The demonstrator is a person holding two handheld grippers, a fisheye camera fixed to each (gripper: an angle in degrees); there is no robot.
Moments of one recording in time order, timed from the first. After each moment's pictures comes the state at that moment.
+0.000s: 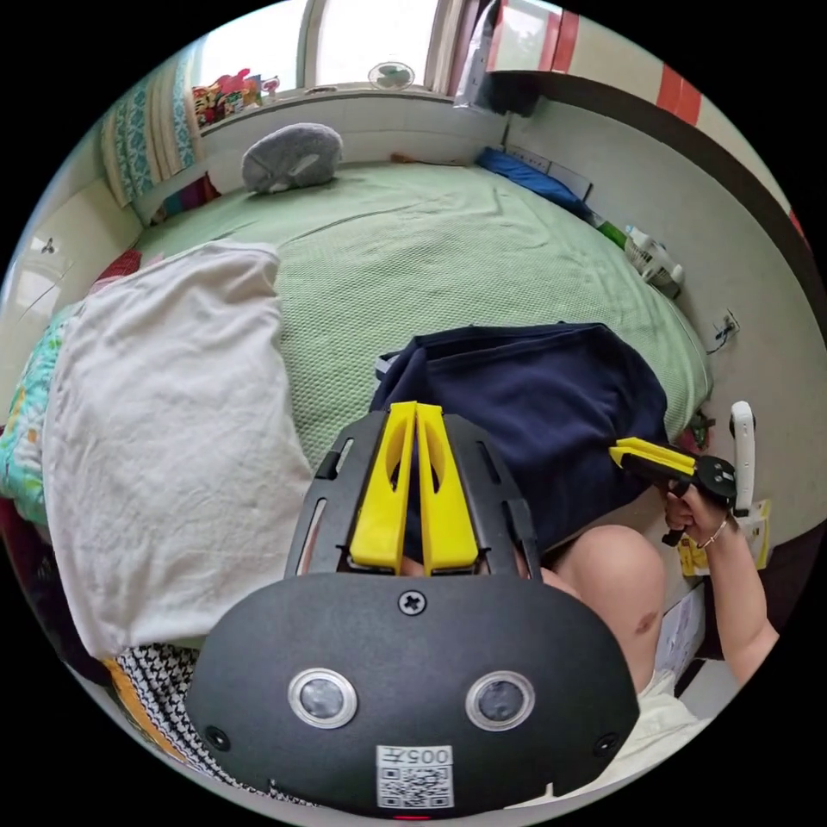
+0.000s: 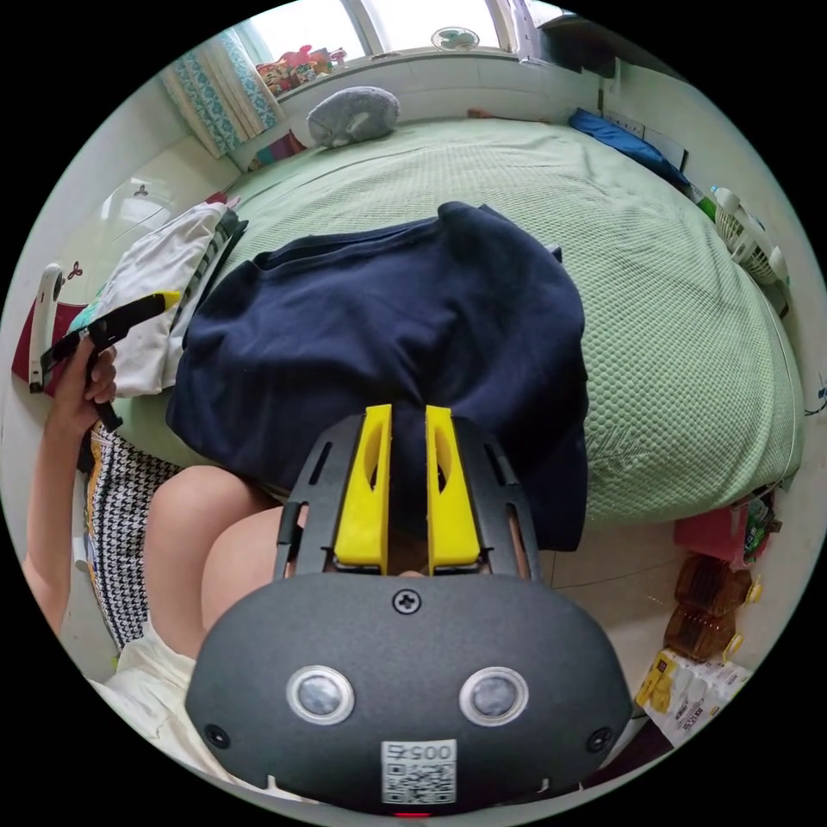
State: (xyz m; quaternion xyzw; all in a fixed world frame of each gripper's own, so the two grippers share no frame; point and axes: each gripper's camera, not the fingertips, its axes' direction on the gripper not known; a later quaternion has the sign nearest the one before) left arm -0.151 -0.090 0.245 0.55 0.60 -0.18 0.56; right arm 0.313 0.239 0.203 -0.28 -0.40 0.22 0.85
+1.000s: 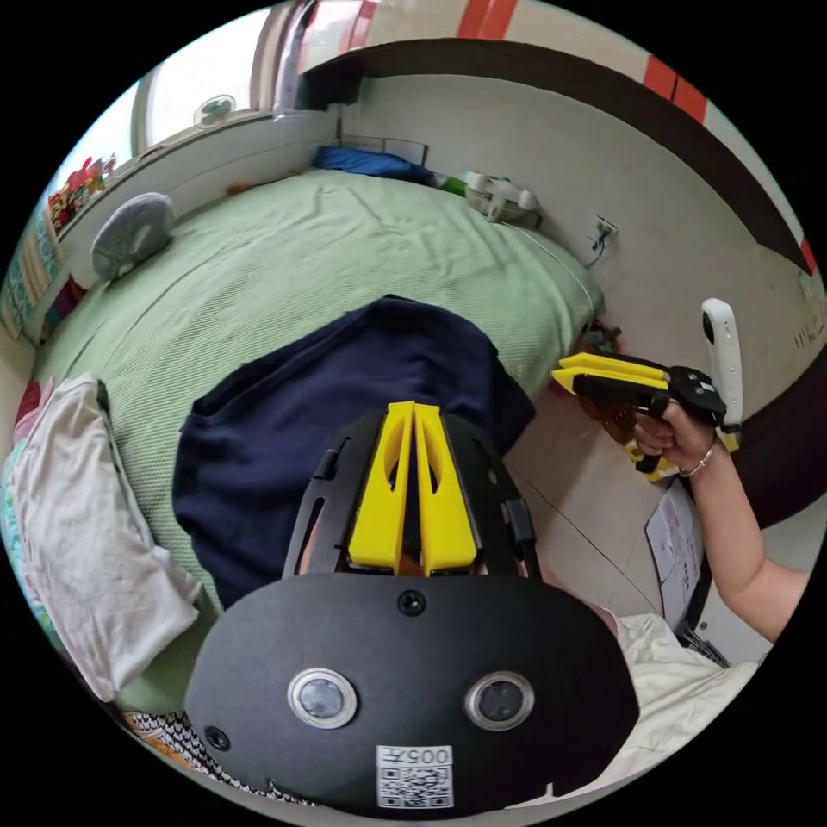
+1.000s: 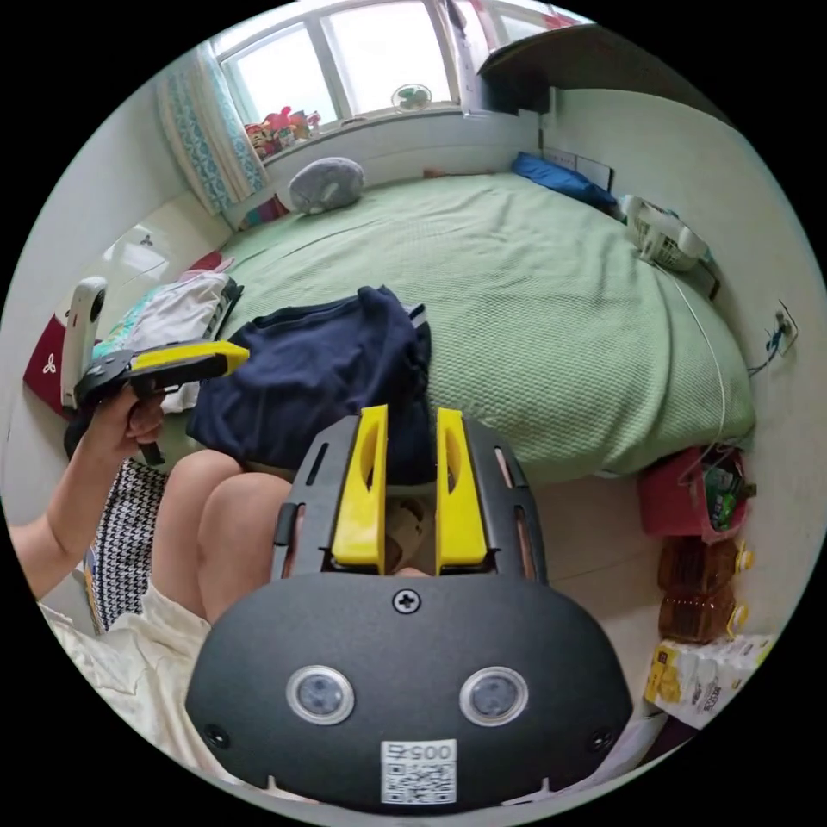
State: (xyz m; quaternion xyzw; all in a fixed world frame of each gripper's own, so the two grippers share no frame) left arm -0.126 0.010 0.055 0.65 0.55 -0.01 0.52; right arm 0.474 0.338 0.141 -0.22 -0.35 0.27 0.87
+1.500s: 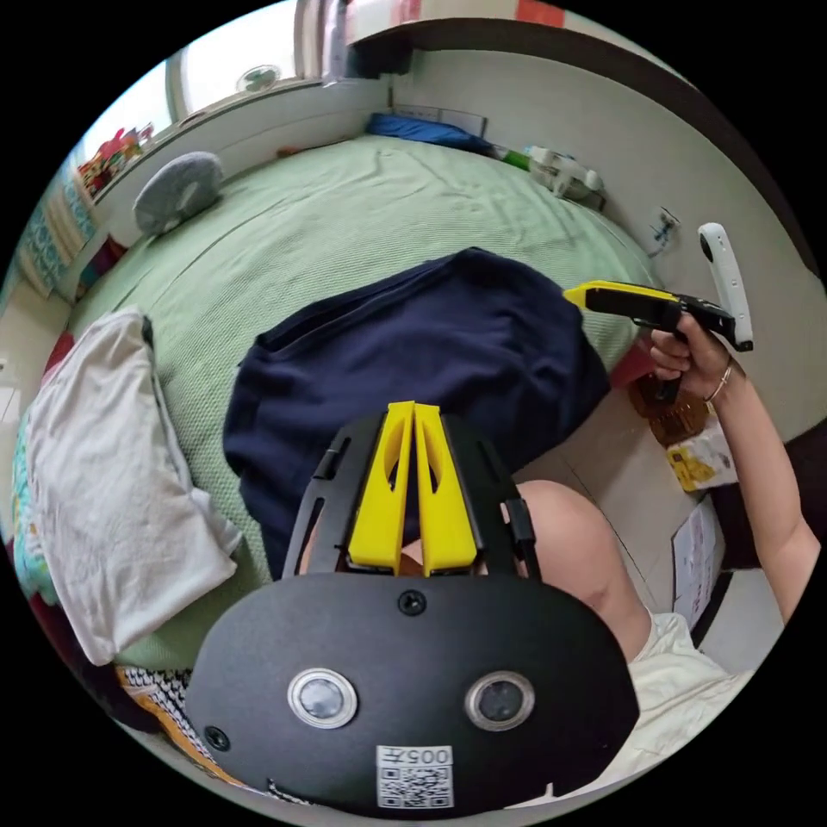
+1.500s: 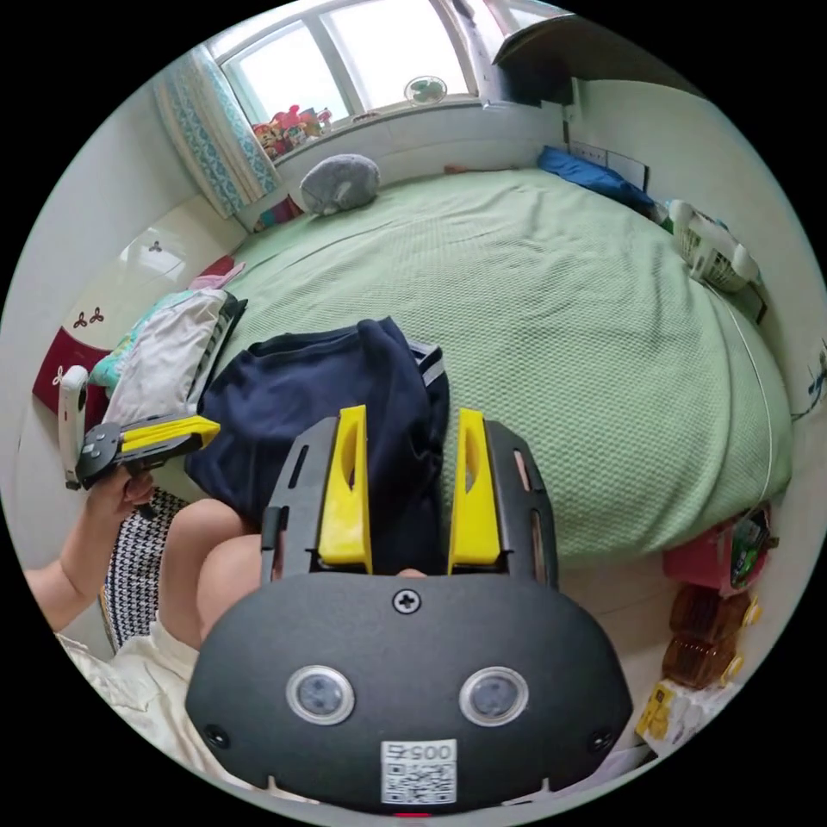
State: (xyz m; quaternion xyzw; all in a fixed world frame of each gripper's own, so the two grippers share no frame) left arm -0.125 -0.039 0.108 0.59 0.56 -0.08 0.58; right arm 0.468 0.305 0.239 -0.21 -0.39 0.26 0.86
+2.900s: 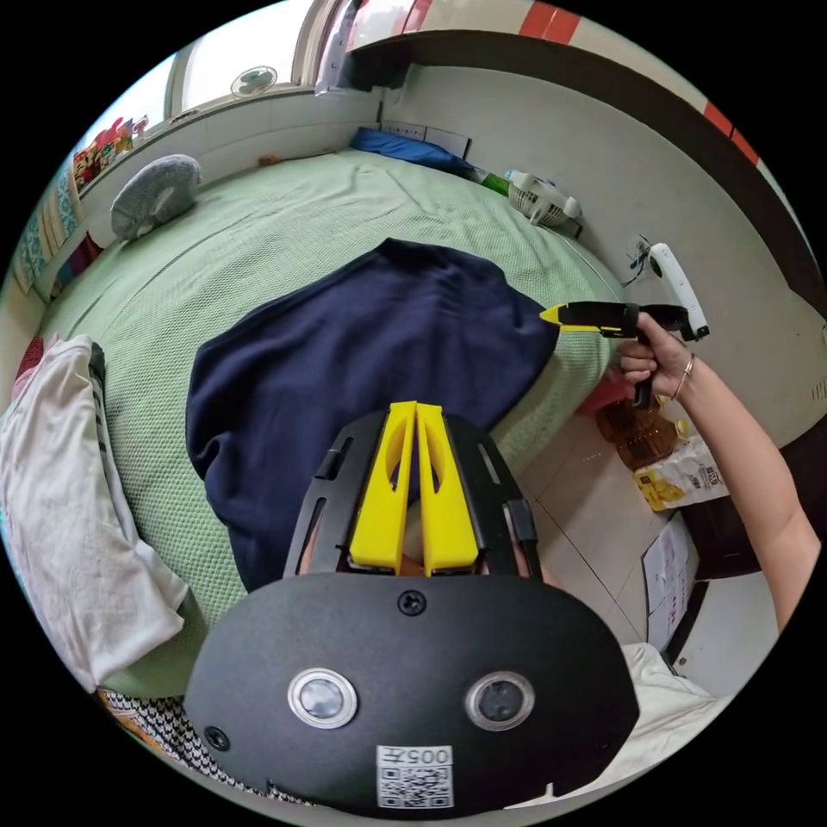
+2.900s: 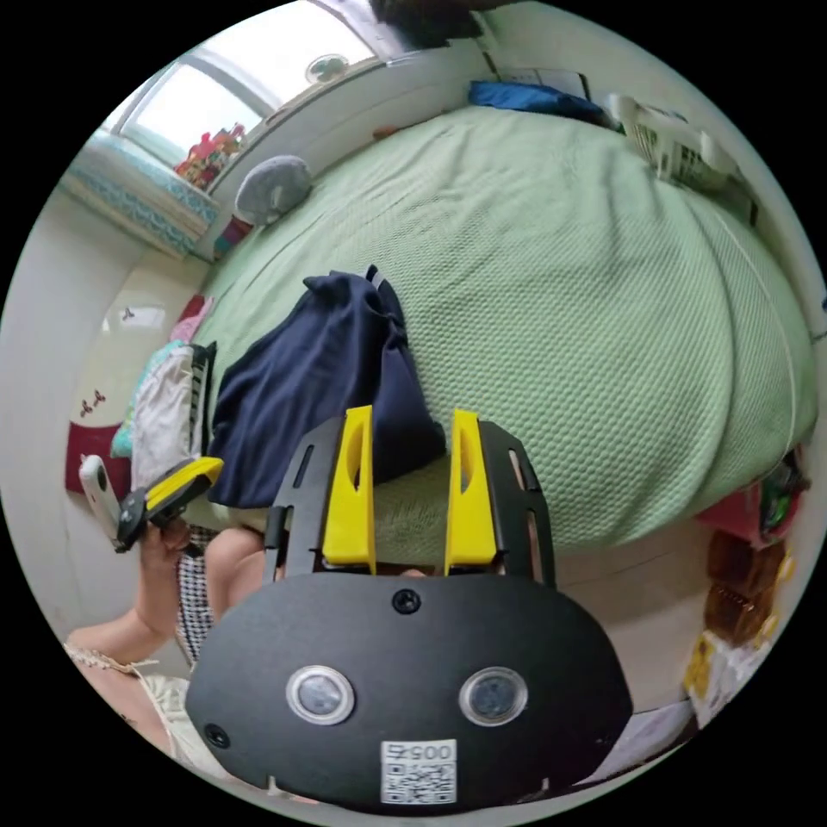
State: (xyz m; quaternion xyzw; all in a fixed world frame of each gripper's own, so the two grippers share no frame) left arm -0.125 -0.027 0.105 0.61 0.58 -0.04 0.53; right arm 0.532 0.363 0.355 -0.29 -0.44 0.37 0.77
